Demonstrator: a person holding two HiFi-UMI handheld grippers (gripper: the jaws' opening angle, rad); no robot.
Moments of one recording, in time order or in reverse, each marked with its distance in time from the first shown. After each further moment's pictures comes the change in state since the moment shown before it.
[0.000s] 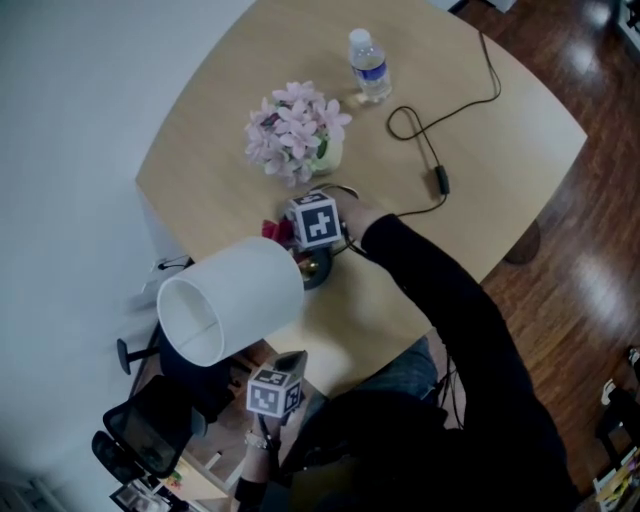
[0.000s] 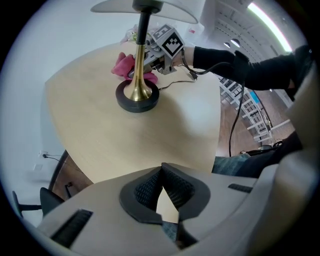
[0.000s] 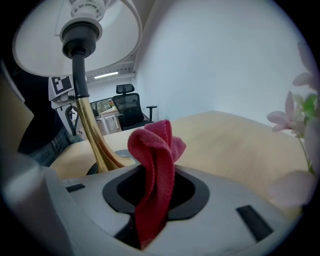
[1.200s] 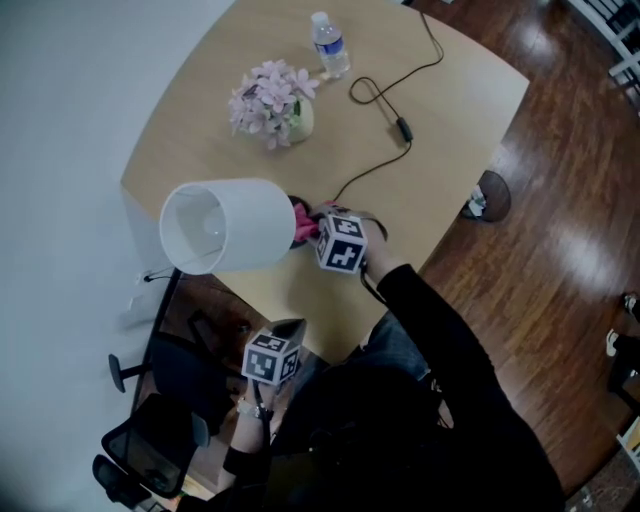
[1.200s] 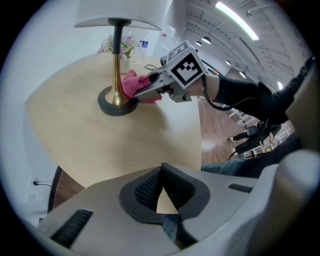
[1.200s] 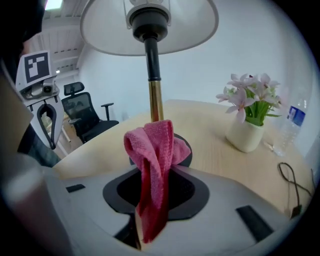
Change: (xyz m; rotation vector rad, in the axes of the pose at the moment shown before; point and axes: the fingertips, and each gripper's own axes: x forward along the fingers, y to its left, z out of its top) left arm -0.007 -0.008 -0.022 0.241 -0.063 -0.121; right arm -0.032 0.099 -0.038 0.420 0.121 -0.566
